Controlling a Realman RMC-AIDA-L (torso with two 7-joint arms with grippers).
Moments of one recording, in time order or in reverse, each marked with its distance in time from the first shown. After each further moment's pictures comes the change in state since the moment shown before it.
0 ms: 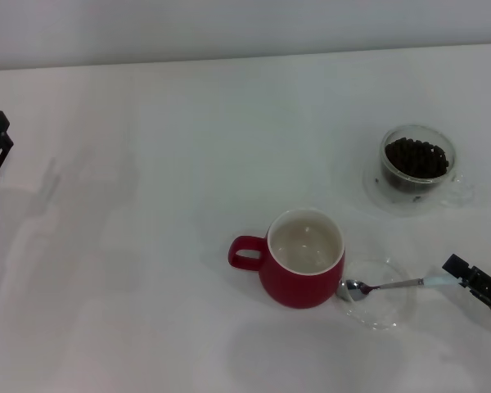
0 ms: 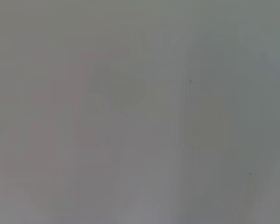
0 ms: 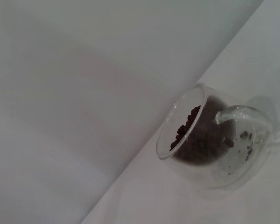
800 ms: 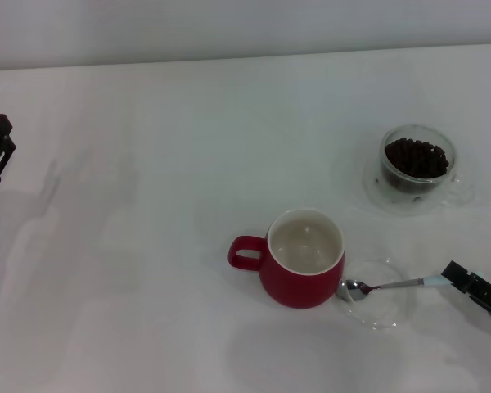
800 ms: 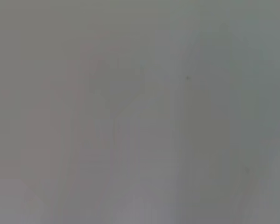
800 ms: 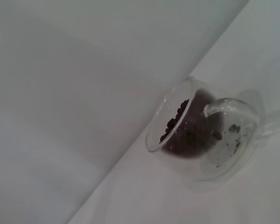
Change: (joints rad) left arm 0.002 -0.002 0.005 0.003 0.005 0.001 0.000; right arm -0.002 -0.002 -0.005 -0.002 -0.011 -0.022 0.000
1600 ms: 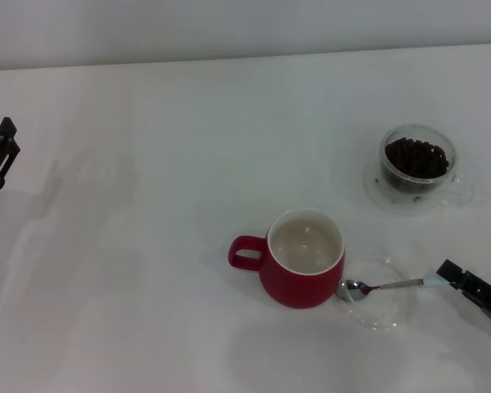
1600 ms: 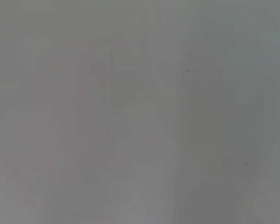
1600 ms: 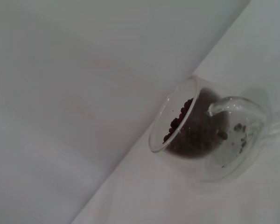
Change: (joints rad) left arm -0.002 0.000 0.005 -0.006 0.001 0.024 0.000; right arm 0.016 0.003 0.004 0.017 0.000 -0.012 0.001
